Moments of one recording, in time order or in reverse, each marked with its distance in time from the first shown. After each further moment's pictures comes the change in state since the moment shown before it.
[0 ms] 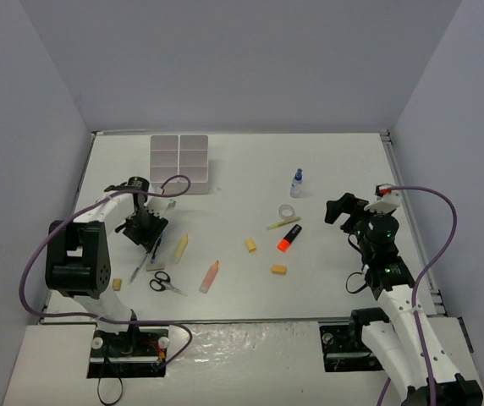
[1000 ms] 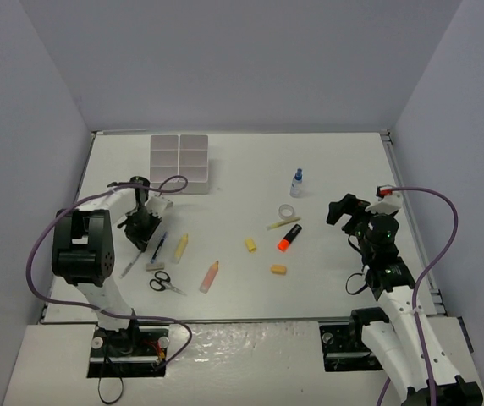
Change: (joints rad) left arm 0.032 0.107 0.053 -0.025 -0.029 -0.055; right arm 0.000 -0.012 0.002 -0.037 0.042 -0.008
